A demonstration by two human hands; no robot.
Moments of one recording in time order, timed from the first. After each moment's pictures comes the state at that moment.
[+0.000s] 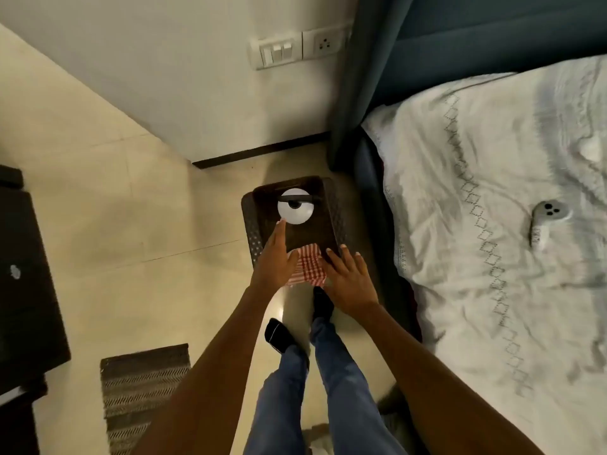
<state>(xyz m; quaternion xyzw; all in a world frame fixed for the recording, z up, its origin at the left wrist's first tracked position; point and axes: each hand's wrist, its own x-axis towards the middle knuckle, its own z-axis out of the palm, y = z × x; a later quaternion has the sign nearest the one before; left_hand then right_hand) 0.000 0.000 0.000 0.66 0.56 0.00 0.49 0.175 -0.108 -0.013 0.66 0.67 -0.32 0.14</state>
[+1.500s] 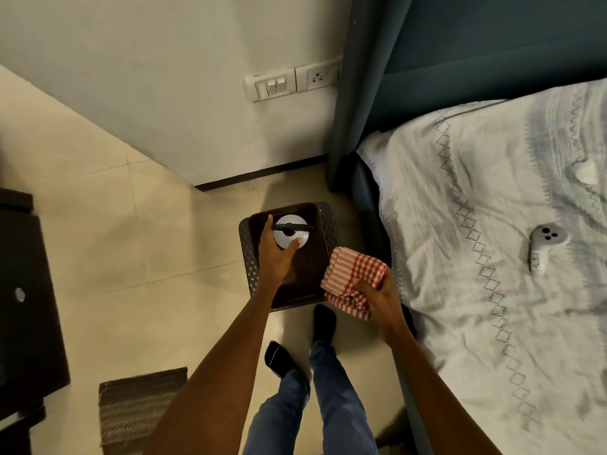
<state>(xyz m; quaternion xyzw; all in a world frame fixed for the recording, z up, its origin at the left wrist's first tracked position) 0.050 0.055 -0.006 0.47 0.69 0.14 0.53 0.226 -0.096 0.036 0.74 0.13 -0.53 -0.40</state>
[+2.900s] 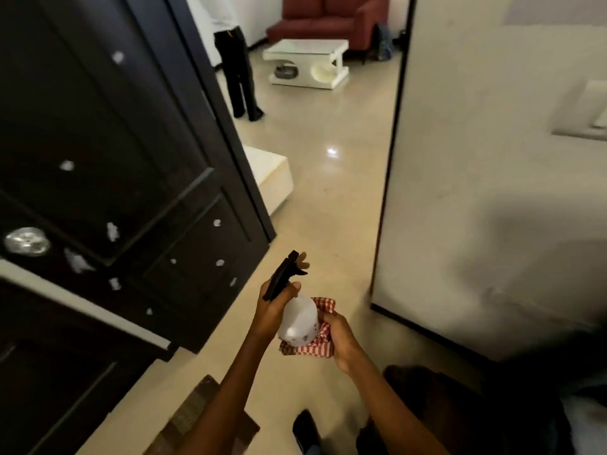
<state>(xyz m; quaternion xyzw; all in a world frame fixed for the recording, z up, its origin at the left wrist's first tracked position) -0.290 0.007 0.359 0.37 0.66 0.55 0.36 -0.159 0.055 0.267 0.48 0.31 -0.80 -0.17</state>
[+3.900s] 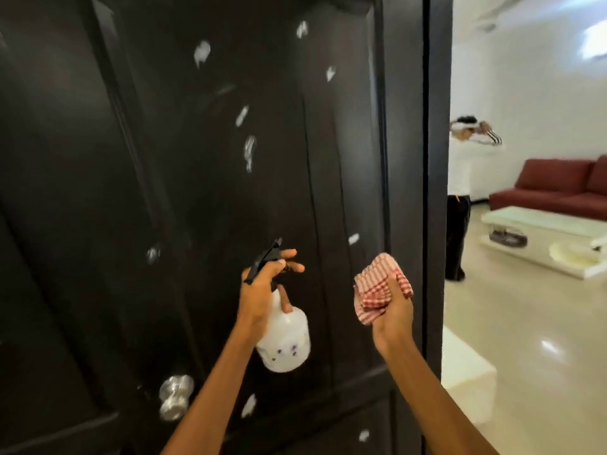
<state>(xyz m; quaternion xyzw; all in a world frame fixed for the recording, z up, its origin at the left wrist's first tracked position) -0.787 0.120 0.609 0.24 0.64 0.73 0.02 -0.748 0.333 0.508 0.14 0.29 -0.89 -0.33</state>
